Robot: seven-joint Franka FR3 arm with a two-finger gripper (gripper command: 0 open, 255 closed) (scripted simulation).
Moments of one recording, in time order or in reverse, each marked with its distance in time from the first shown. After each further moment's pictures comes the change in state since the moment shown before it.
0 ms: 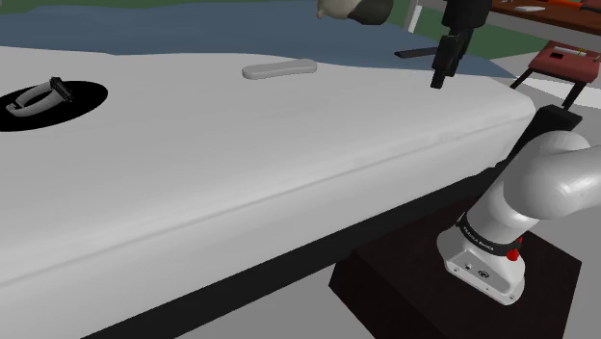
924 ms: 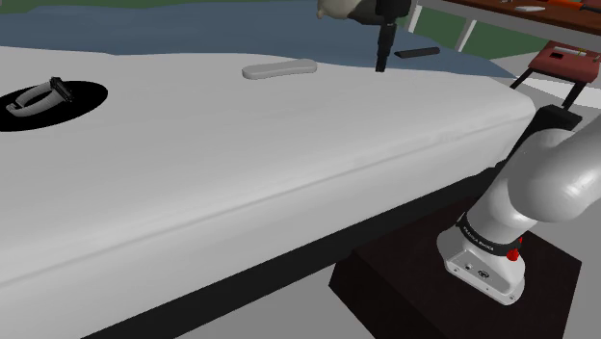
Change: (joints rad) arm 0.112 0.438 -0.052 0.287 -0.036 0.195 -0.339
